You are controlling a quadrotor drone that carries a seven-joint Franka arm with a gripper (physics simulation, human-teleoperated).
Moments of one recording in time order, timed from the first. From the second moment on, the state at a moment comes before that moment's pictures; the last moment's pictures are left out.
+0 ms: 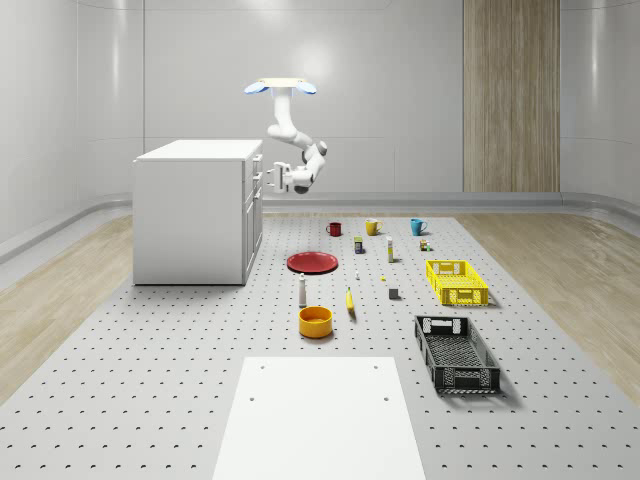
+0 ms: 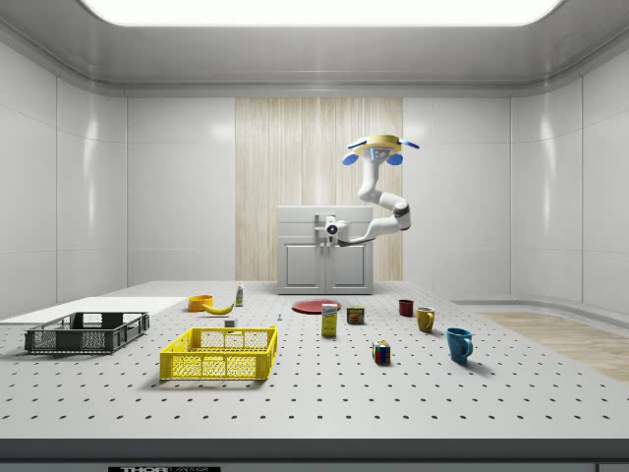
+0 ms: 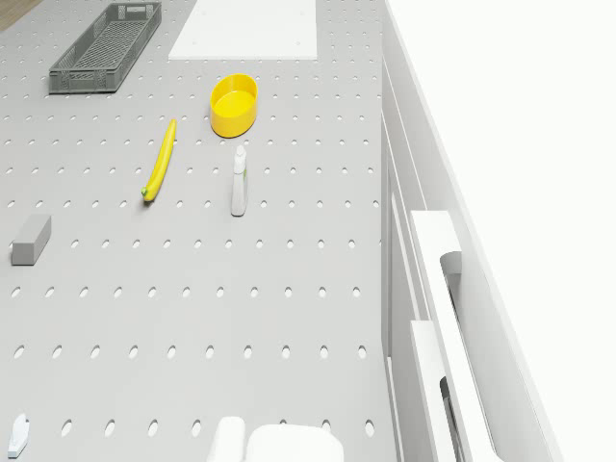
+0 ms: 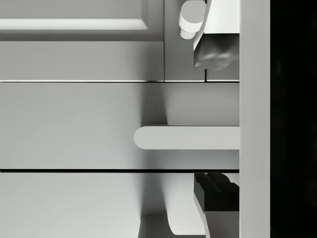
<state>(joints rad) 0.77 -1.19 -0.77 -2.57 0.85 1.95 0.83</state>
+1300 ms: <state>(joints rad) 0.79 -1.14 -0.68 -2.60 0.96 2.02 0.79</state>
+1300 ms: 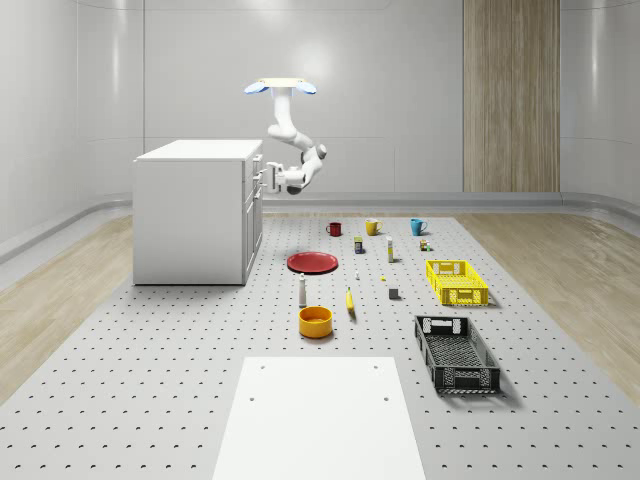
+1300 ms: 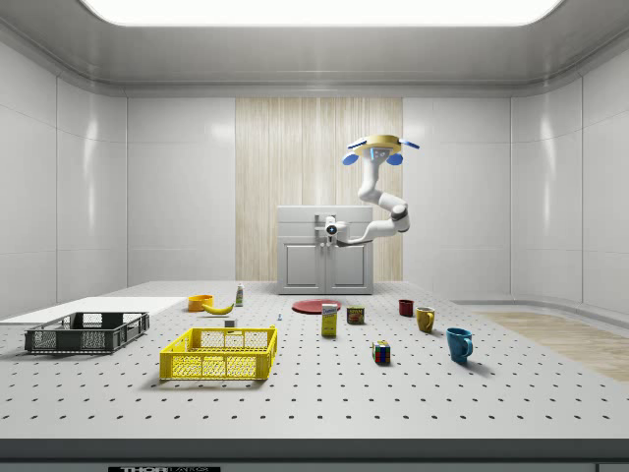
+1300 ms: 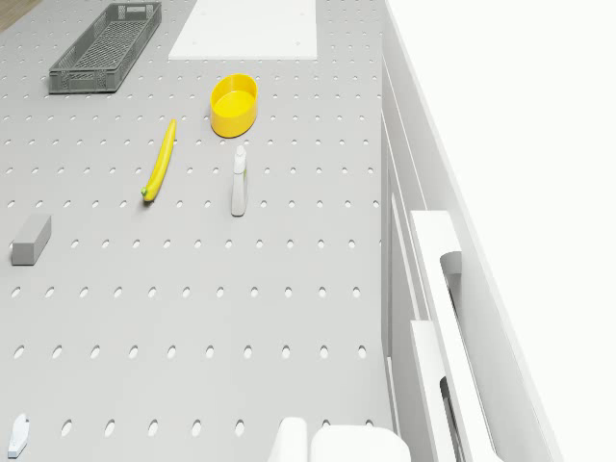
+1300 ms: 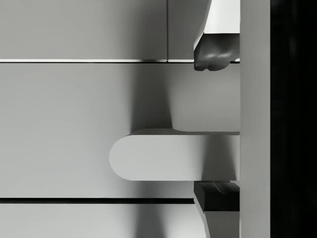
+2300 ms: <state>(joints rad) 0.78 -1.14 -0.69 -2.62 0.96 2.02 0.77</state>
